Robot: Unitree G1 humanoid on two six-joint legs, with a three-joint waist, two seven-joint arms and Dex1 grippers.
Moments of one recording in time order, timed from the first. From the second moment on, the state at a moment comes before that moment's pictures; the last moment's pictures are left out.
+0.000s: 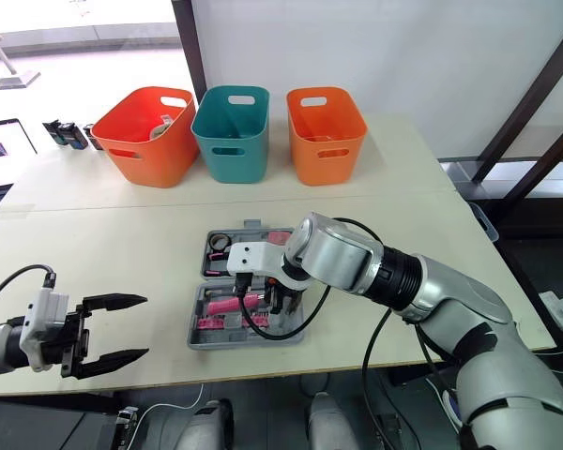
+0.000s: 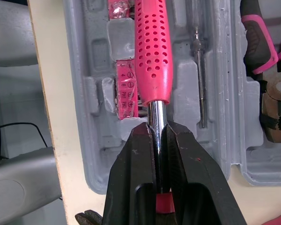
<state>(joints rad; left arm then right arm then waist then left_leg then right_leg) 0.19 0.81 0.33 -0.07 -0.55 -0.05 -1.41 -1.15 -0.53 0.93 -0.17 0.26 1.25 0.96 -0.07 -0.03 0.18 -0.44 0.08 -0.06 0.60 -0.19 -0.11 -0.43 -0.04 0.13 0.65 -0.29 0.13</state>
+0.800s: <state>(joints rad) 0.19 0.81 0.33 -0.08 -0.53 -0.05 -1.39 -1.10 -0.40 0.93 -0.04 0.21 1.23 0.89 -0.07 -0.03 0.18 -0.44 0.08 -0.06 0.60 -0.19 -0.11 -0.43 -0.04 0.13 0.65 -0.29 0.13</state>
